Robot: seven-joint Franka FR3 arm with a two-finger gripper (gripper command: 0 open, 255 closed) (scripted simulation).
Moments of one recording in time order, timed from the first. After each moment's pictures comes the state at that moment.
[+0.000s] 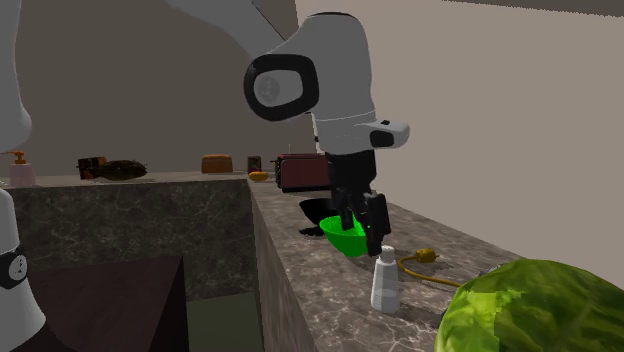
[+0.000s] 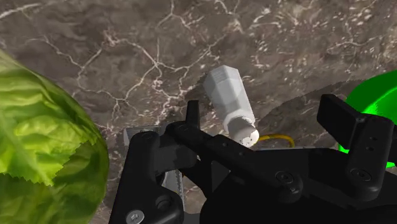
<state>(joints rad) 0.04 0.24 -0.27 -2.20 0.43 2.58 -0.57</state>
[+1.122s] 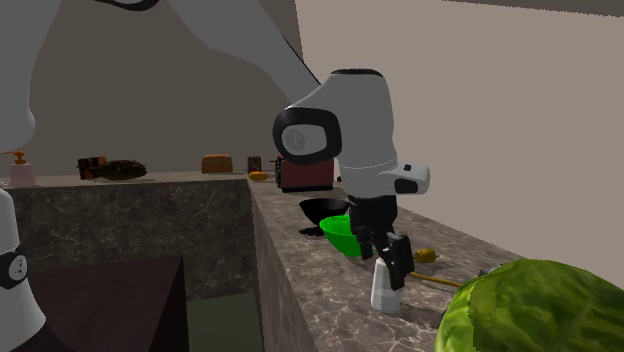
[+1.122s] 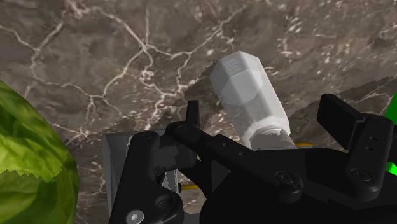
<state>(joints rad) -0.02 0.46 -0.19 -2.06 0.57 2.67 -0.70</state>
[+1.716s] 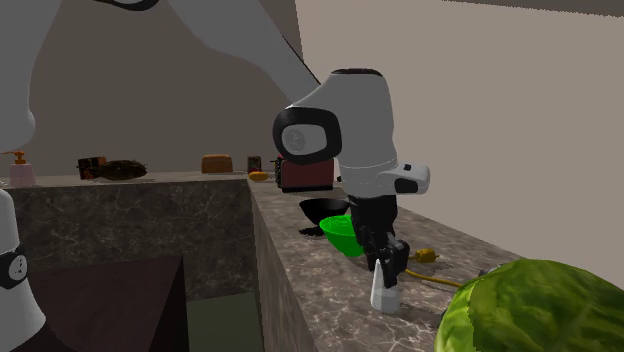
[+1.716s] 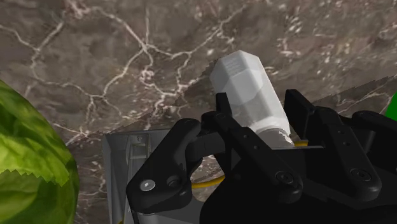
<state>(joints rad) -0.02 0.46 -0.19 -2.06 0.57 2.67 -0.70</state>
